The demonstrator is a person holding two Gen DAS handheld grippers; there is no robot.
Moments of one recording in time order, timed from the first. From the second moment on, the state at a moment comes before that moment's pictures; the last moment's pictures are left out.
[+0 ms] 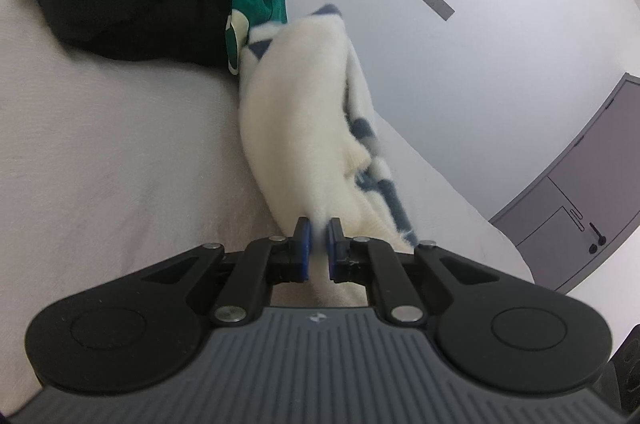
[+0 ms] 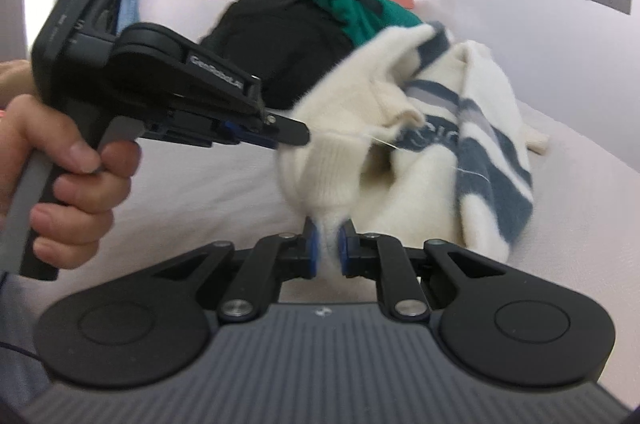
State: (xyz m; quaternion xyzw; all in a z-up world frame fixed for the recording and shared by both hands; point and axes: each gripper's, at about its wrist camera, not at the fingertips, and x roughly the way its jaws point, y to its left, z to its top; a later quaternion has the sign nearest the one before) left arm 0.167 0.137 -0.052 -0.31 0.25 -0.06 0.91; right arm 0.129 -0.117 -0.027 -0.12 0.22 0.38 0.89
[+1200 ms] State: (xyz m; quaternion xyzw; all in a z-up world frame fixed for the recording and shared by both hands) left arm 0.066 0.154 -0.077 -0.40 0.35 0.02 0.85; right arm 0.127 -0.120 -0.011 -0.08 0.27 0.39 0.87
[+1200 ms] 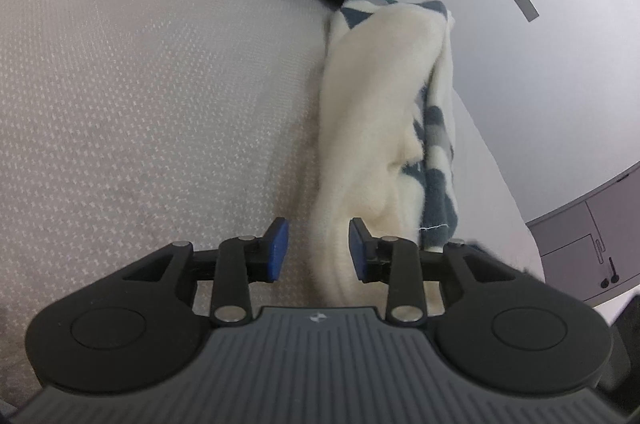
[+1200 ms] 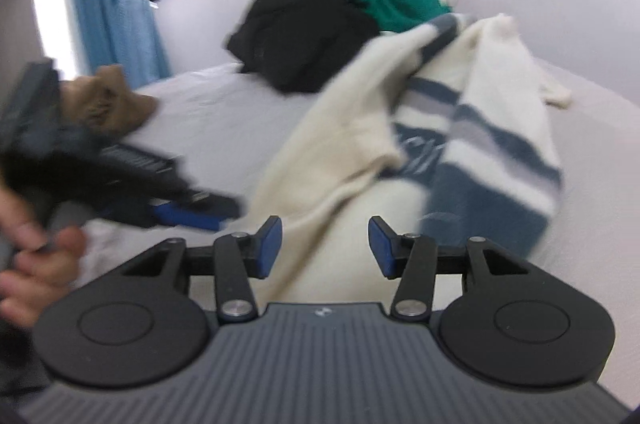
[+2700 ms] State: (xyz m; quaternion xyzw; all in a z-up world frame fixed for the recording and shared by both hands) left arm 0.095 0.139 -0.075 -0.37 0.28 -0.02 0.88; right arm 0.220 -0.065 -0.006 -0.12 0.16 0.38 0.90
